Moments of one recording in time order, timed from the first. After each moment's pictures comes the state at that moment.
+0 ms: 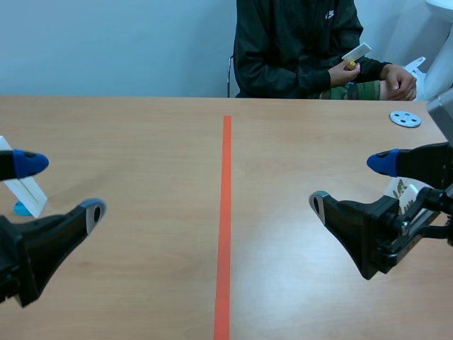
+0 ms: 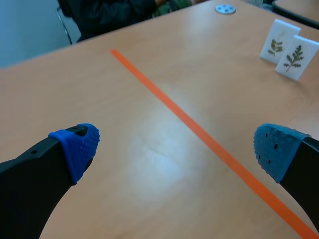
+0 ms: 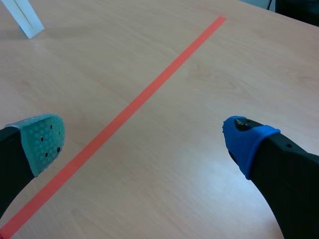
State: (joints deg) left arm 42.5 -34.1 -11.1 115.1 -25.4 -29.6 -4.1; right arm -30.9 24.1 12.3 112.0 25.0 39.9 -11.5
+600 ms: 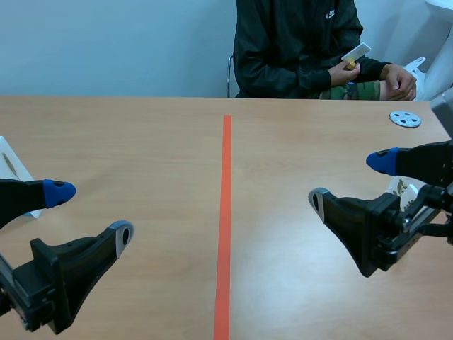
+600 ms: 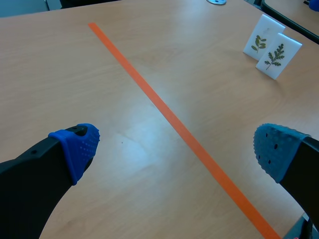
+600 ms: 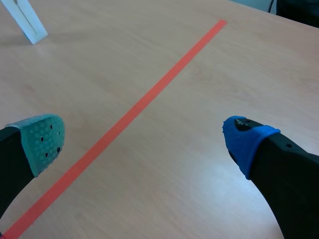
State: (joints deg) left arm 41.9 -29.7 -6.3 114.8 -26.1 -29.4 -0.8; right arm -30.9 24.1 12.3 112.0 26.5 39.9 -11.4
